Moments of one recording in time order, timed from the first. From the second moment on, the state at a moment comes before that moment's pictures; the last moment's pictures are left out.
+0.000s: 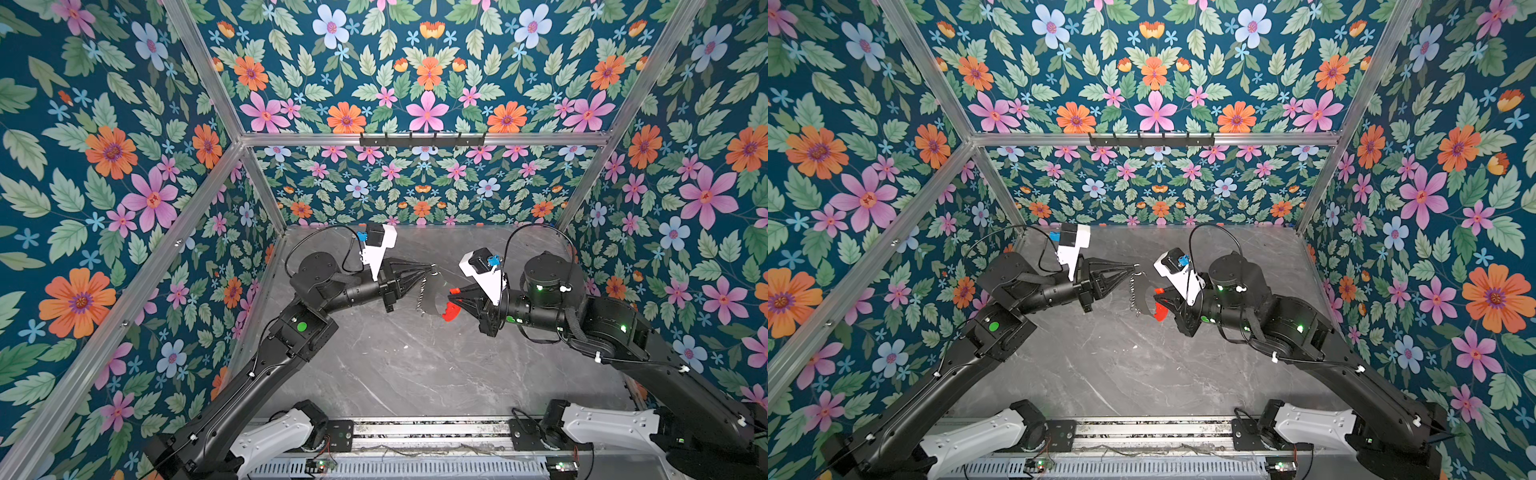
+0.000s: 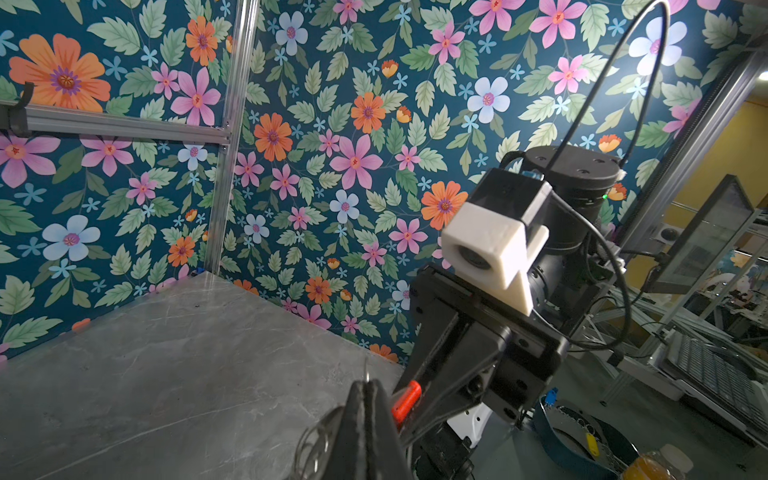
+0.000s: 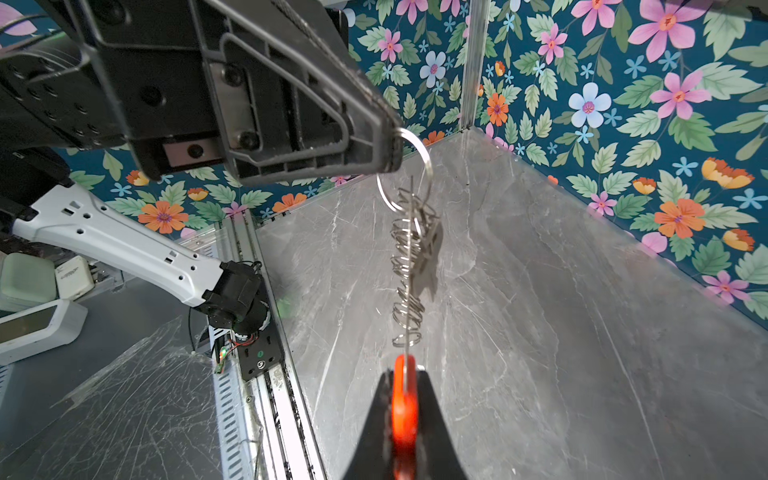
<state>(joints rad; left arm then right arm) -0.71 1.02 1.17 0.00 0.65 -0.42 0.94 1.09 1.50 -0.81 -0.12 0.02</state>
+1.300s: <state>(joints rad) -0.71 1.10 1.31 -0.31 0.89 -0.35 0.94 0.92 1.28 -0.66 -0.18 0.00</state>
